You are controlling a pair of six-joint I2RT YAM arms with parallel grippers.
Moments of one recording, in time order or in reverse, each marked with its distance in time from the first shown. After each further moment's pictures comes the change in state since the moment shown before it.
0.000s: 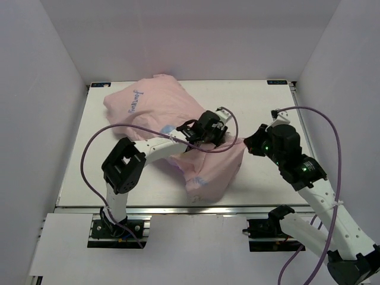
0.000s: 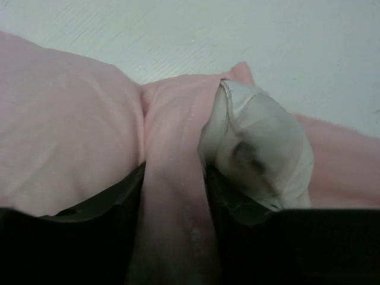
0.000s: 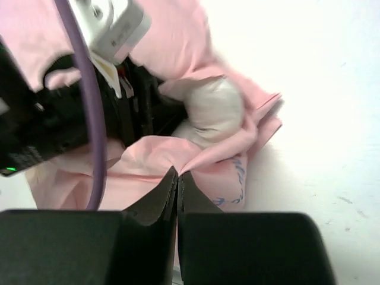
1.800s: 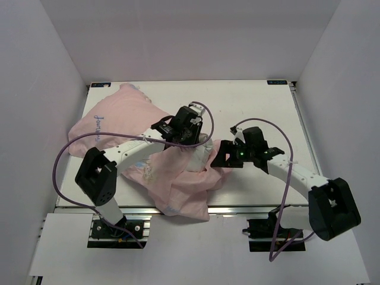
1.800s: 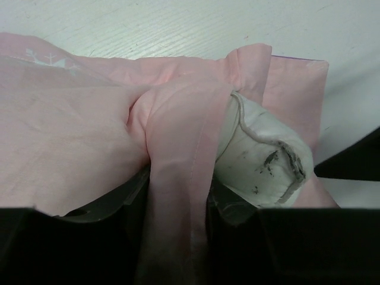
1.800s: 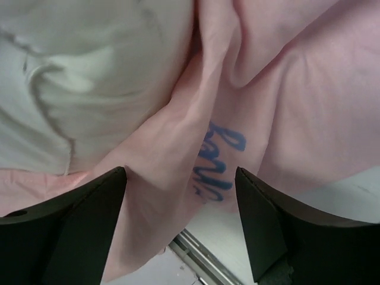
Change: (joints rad) left arm 0.118 -0.275 -0.162 -0.227 -0.050 -0.199; right arm -0.023 0.456 -0.193 0.306 -0.589 -0.072
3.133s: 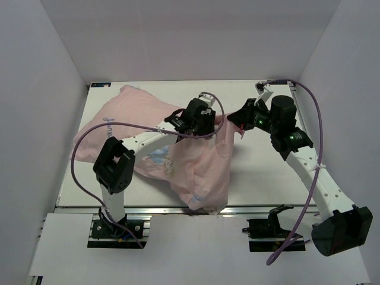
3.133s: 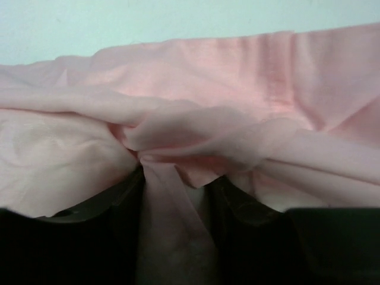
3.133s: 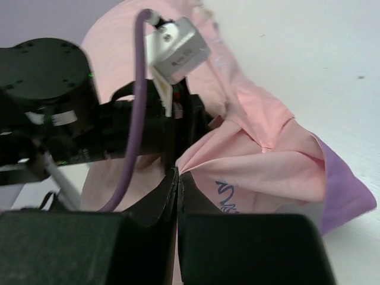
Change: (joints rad) left arm -0.002 0.165 0.110 0.192 0.055 -0.058; right arm -0.122 -0.139 0.371 0.022 0.025 -0.067
